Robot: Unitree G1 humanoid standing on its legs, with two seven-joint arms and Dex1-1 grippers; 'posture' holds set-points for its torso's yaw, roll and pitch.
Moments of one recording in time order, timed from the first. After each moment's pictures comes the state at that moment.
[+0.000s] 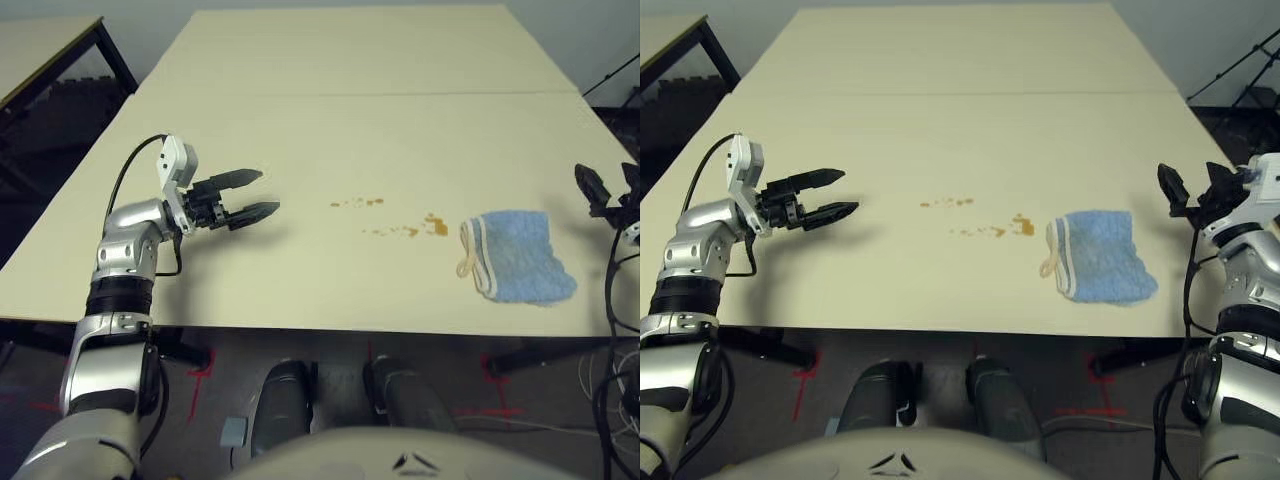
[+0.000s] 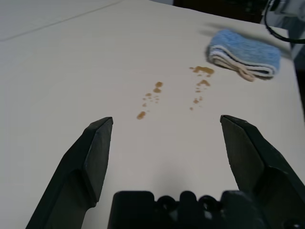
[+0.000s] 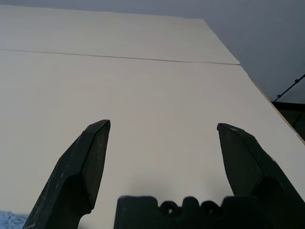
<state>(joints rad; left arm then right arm) -0.50 0.63 0.10 0.39 -0.43 0.26 -1.38 -0.45 -0.71 -0.48 0.87 0.38 -0.16 0.71</state>
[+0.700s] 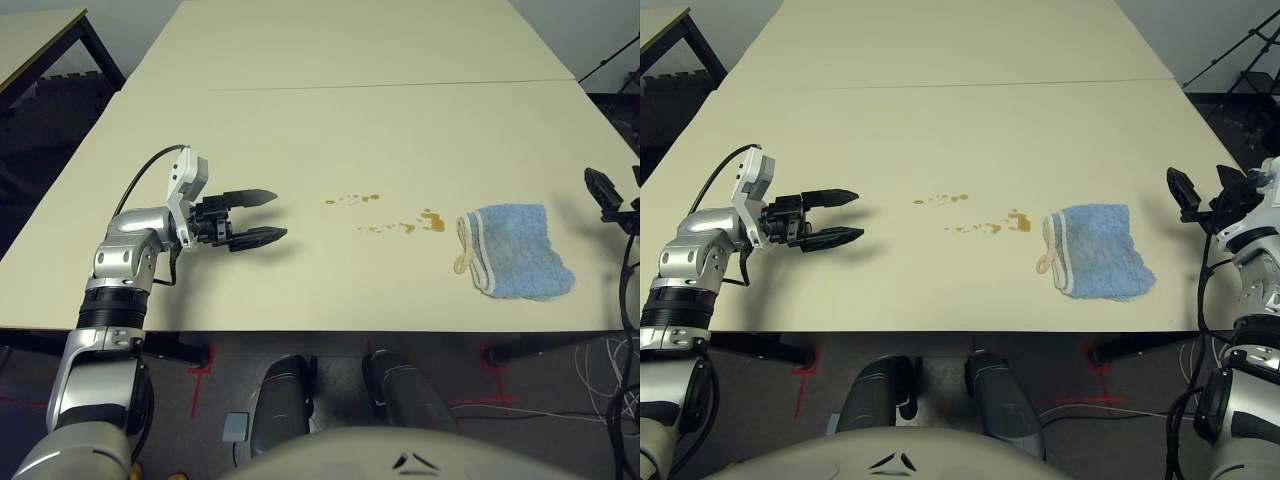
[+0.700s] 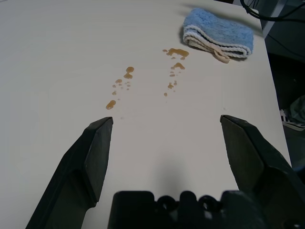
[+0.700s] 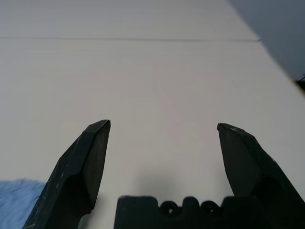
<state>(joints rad) -0.48 0.64 0.05 0.37 -0.42 0.23 -1.41 -0.34 -0.78 -0.48 0.64 0.49 0.19 0.83</state>
